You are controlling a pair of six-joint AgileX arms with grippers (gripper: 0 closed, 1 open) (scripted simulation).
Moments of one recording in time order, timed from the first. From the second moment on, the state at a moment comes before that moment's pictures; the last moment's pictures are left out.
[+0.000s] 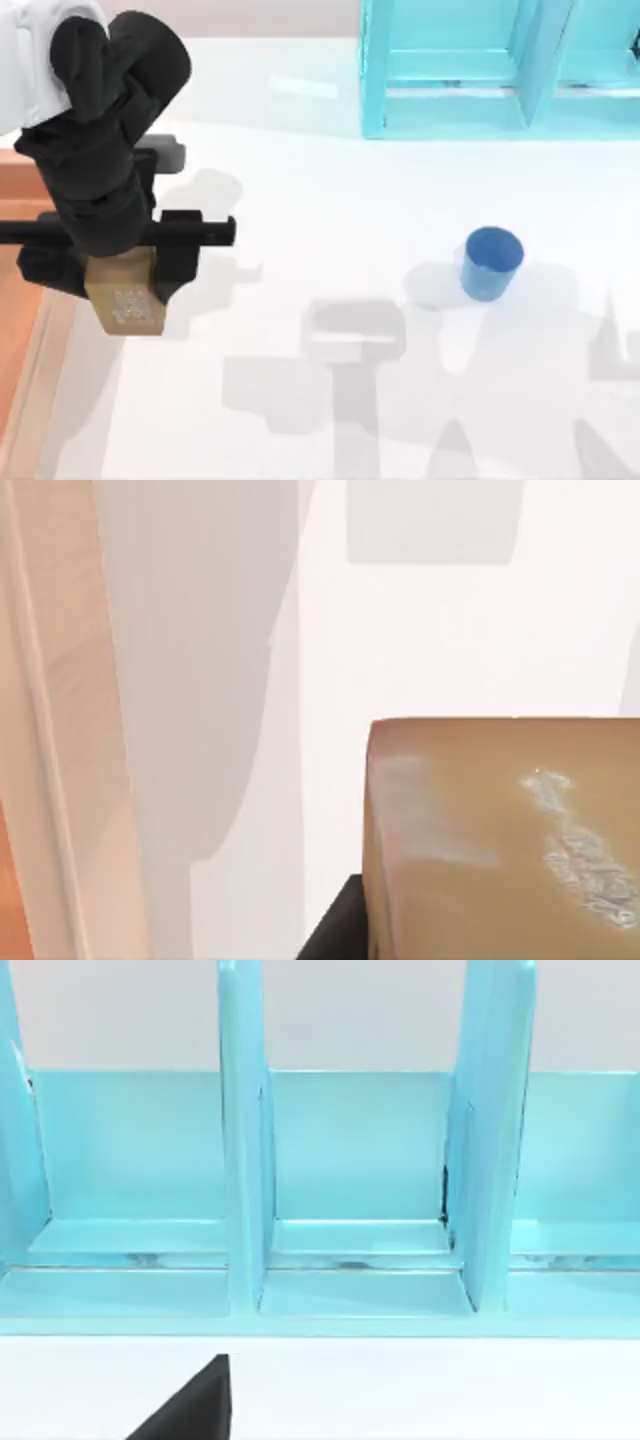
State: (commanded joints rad) left arm -0.42 1.67 1.31 -1.21 0.00 -0.40; right arm 0.00 0.00 0.00 0.00 0.00 0.00
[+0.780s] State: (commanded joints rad) left arm -0.35 1.91 1.68 -1.34 0.00 -0.32; right arm 0.00 0.00 0.00 0.00 0.00 0.00
